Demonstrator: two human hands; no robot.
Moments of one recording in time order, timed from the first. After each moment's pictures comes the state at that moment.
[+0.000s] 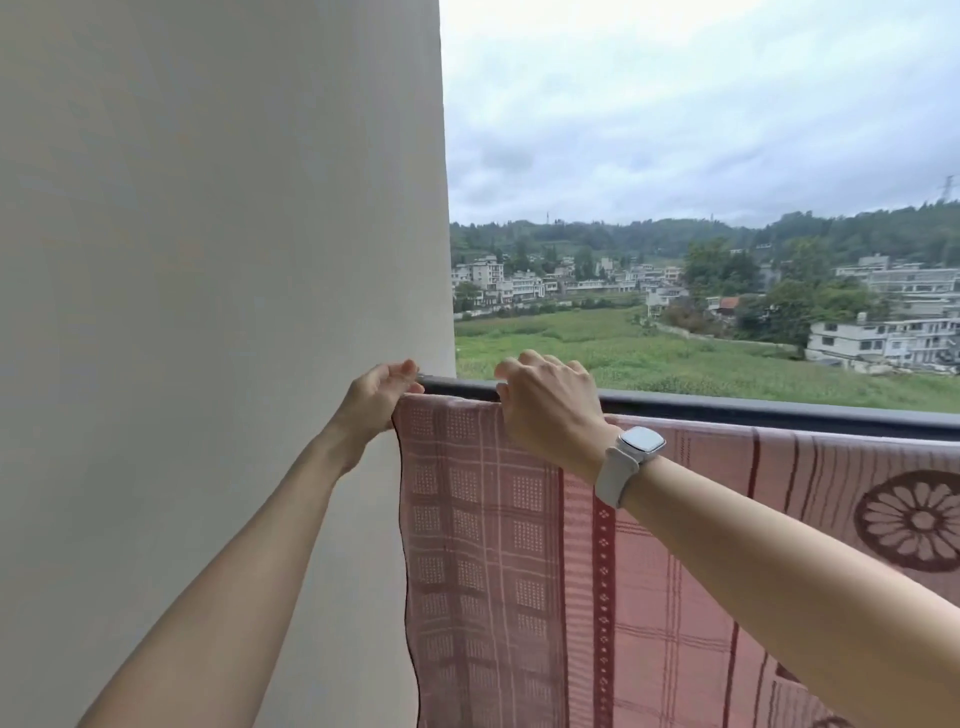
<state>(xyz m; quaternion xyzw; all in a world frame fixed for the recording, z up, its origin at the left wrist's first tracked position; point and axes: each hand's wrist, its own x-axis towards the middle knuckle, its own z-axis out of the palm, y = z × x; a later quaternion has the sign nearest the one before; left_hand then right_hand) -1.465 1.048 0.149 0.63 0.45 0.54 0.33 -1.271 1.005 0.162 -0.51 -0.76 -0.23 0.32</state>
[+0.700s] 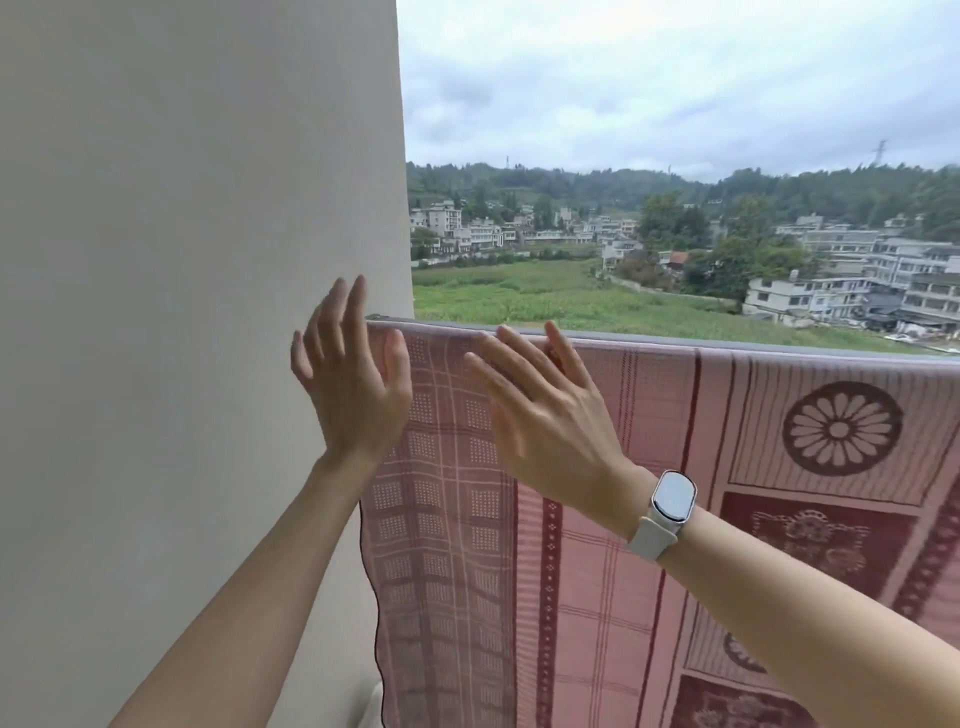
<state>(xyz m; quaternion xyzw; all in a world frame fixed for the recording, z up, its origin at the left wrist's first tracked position) -1.415 1.015 0.096 0.59 0.49 0.61 -0.19 -1.239 0.964 0.090 -0.39 -0.78 -0.35 0.35</state>
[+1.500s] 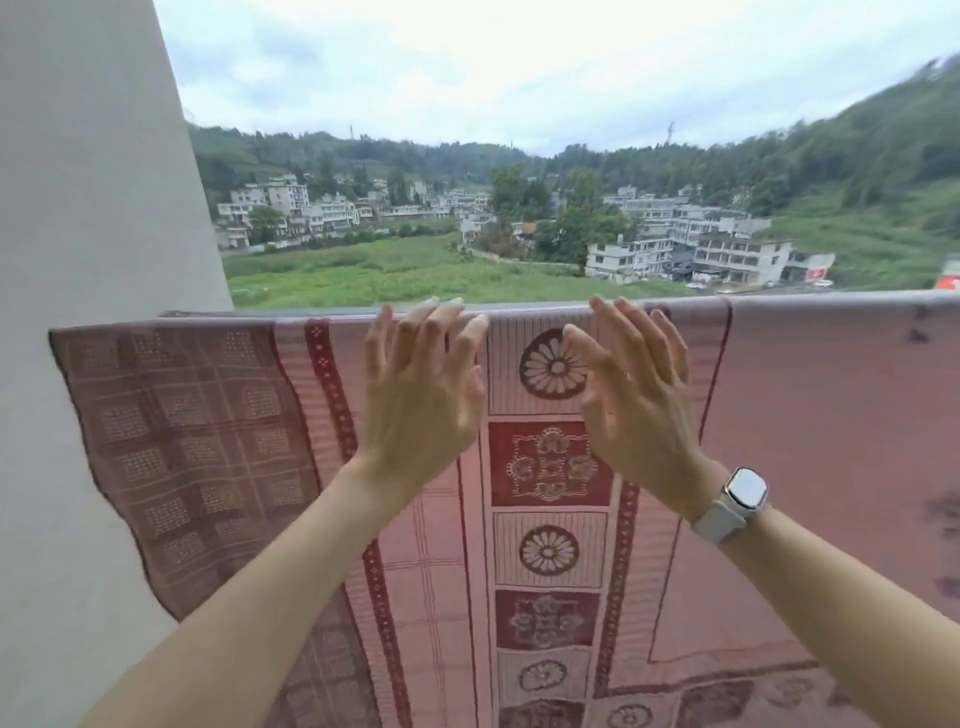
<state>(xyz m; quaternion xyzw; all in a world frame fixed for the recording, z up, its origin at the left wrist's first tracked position) -1.220 0.938 0.093 0.80 0.26 0.48 -0.23 -1.025 0.860 0.076 -0.51 -0.63 -0.43 0.40</state>
